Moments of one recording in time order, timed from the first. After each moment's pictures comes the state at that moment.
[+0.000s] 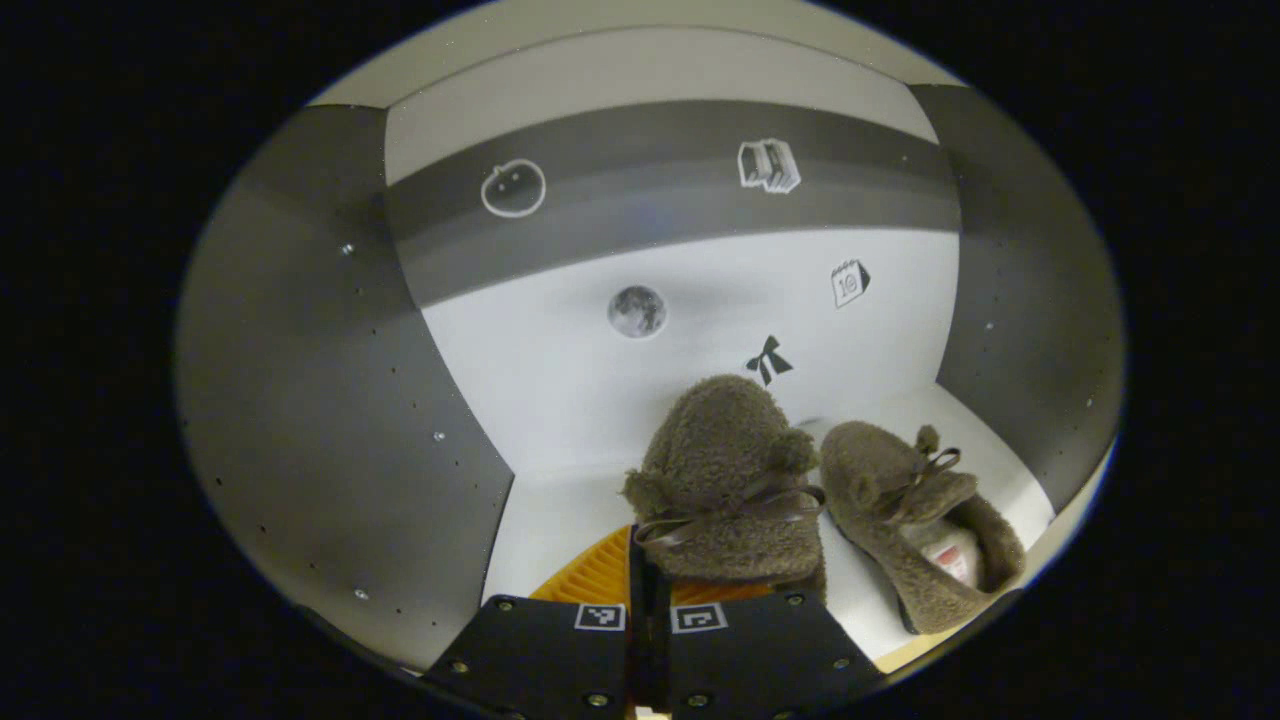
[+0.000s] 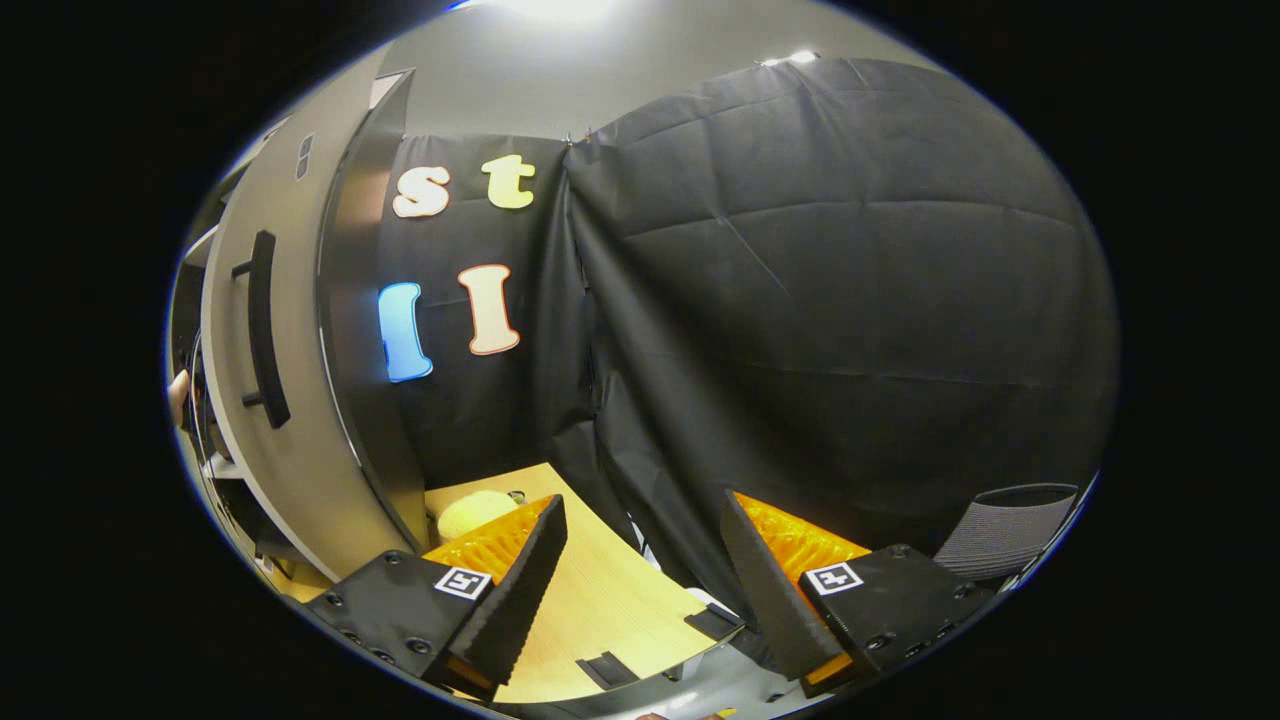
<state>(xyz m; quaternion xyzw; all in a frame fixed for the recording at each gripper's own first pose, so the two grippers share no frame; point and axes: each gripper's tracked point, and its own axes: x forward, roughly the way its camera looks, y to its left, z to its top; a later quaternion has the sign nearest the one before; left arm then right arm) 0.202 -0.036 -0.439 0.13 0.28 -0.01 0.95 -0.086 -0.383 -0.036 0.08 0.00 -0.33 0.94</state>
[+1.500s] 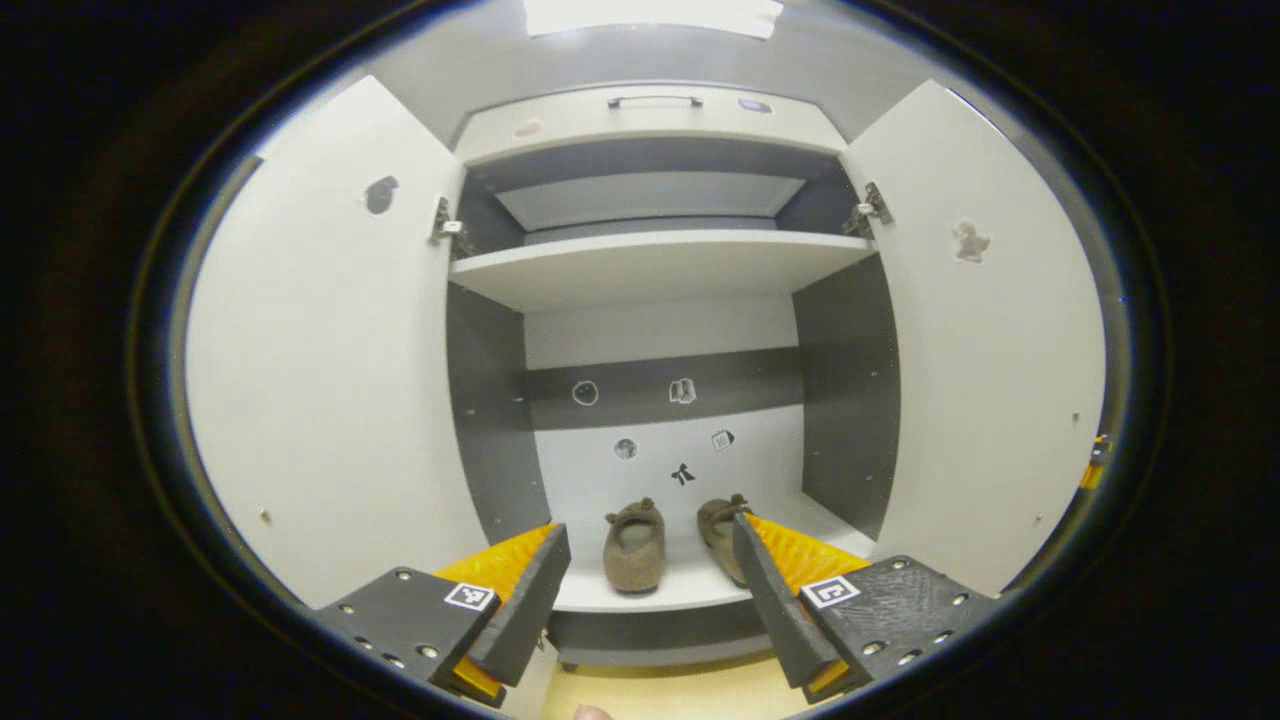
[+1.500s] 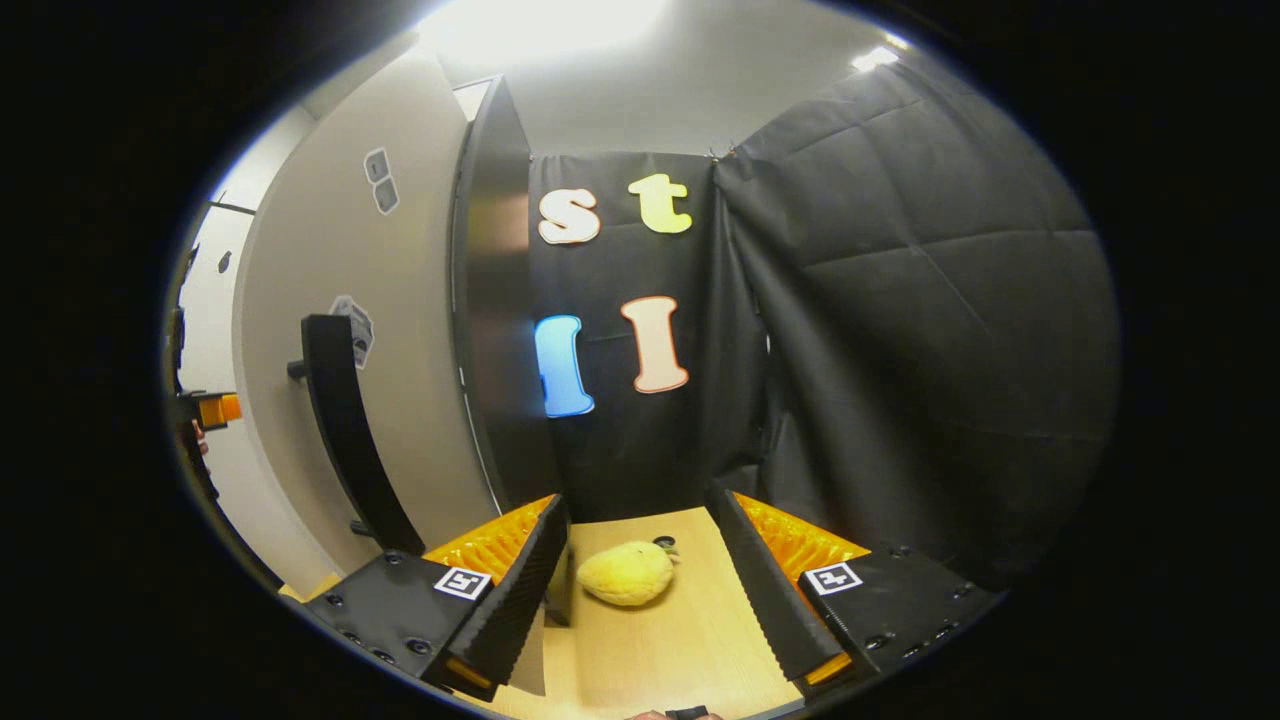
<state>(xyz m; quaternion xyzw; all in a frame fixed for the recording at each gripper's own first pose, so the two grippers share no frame) -0.107 -0.103 -0.282 0.08 0.01 0.00 1.00 0.038 -0.316 0.077 0.05 -0.05 -0.07 0.99</state>
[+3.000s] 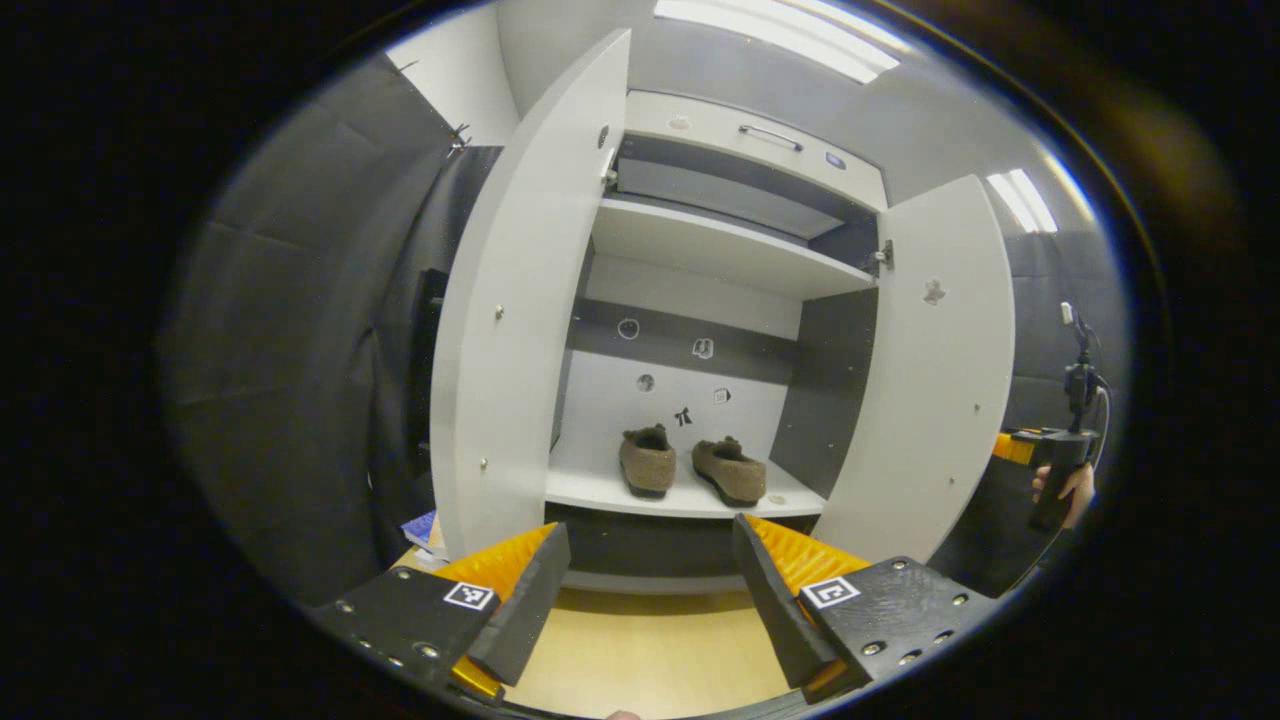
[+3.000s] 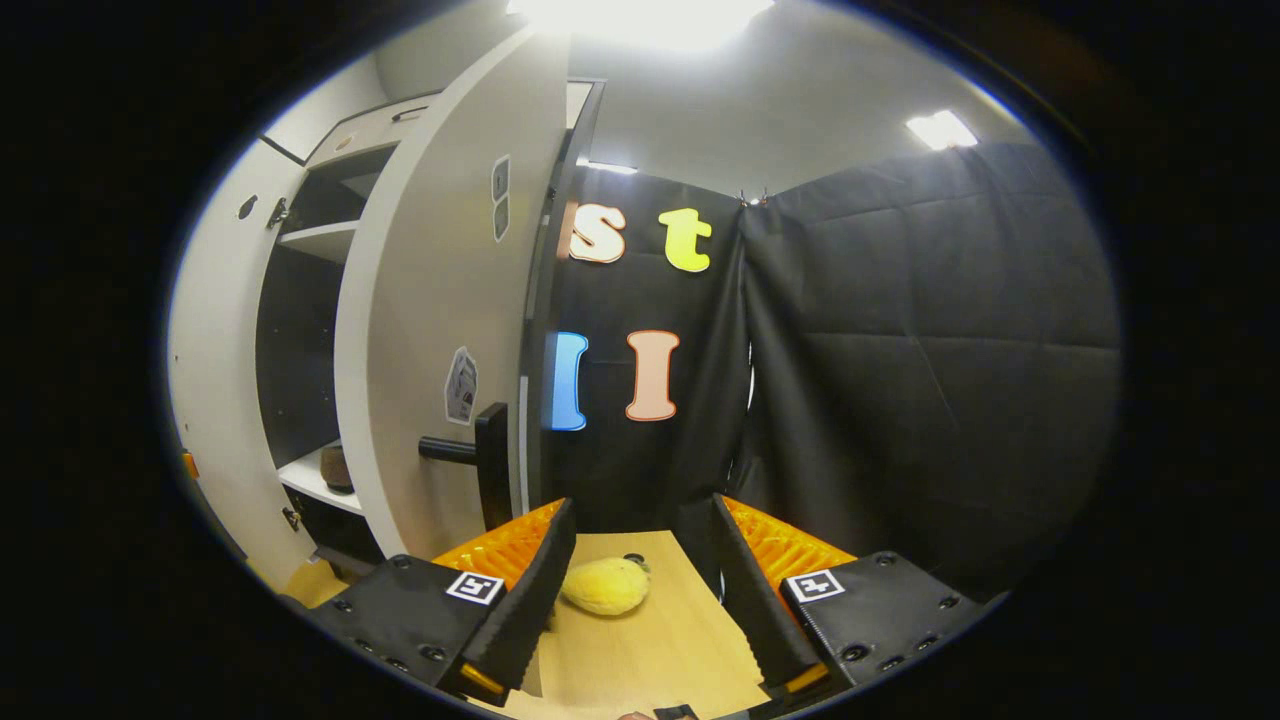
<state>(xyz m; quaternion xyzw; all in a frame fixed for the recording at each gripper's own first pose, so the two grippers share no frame) -0.238 -0.002 -0.336 -0.05 0.05 -0.05 1.00 0.010 -0.222 0.127 -0.03 -0.06 -0.16 0.98</state>
